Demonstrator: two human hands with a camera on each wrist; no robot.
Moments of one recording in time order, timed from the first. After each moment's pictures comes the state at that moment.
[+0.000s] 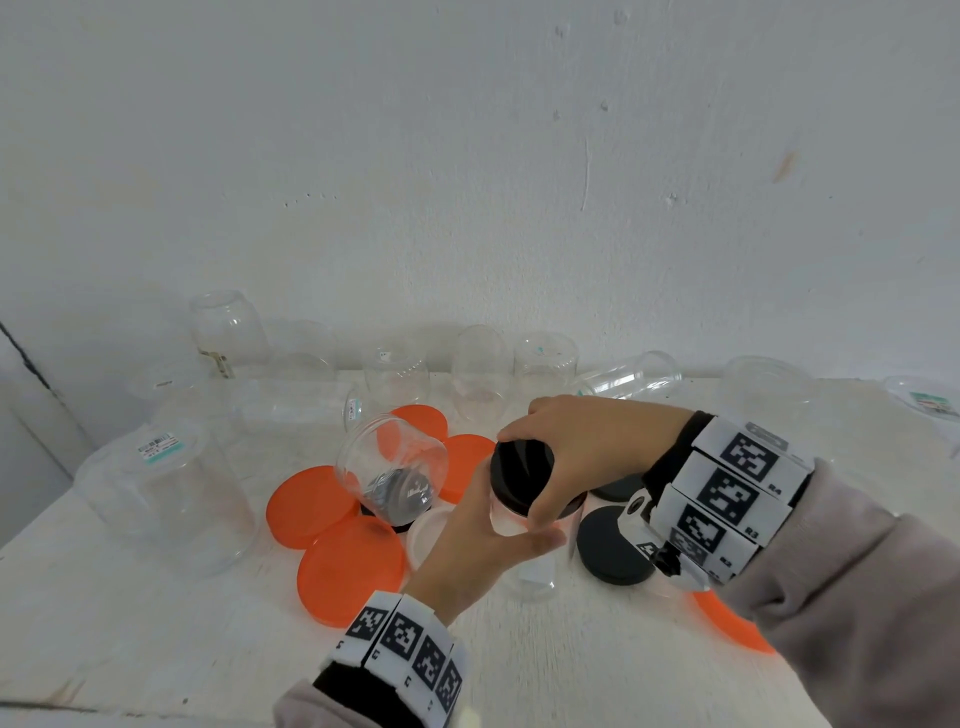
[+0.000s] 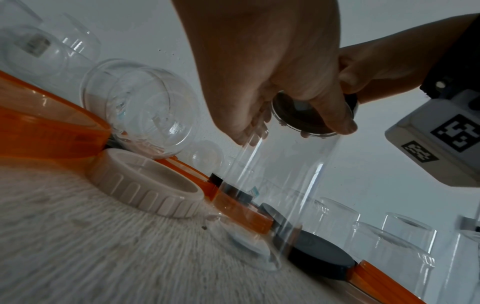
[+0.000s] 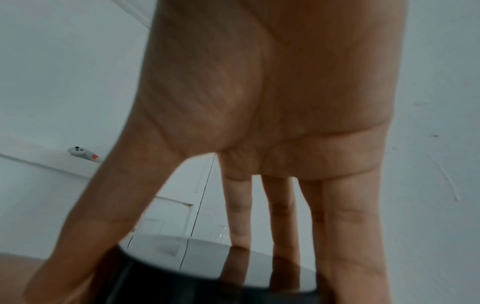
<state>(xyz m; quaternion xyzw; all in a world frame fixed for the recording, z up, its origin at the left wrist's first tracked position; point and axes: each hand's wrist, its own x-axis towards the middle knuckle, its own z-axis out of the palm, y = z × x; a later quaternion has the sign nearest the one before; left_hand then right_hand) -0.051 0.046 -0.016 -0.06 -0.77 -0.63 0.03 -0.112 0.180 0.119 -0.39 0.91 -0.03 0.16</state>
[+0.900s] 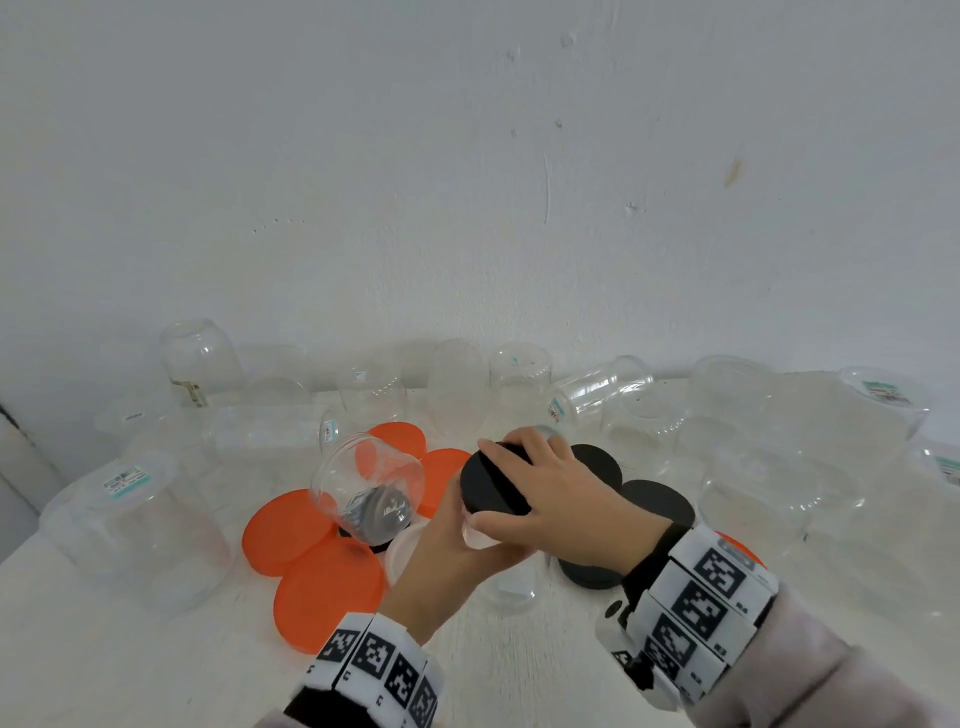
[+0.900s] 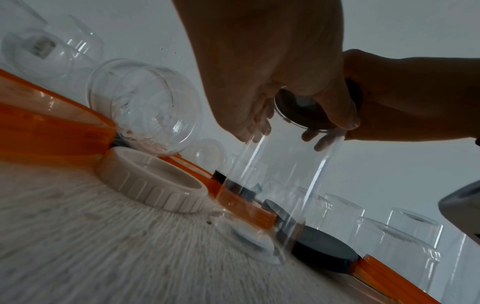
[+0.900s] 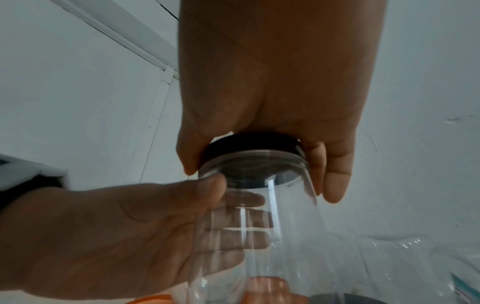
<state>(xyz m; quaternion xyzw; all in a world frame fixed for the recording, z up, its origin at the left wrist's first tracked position) -0.050 0.046 -0.018 -0.08 -0.75 -0.65 0.04 -0.087 0.195 0.054 -0.32 0.93 -0.18 0.03</state>
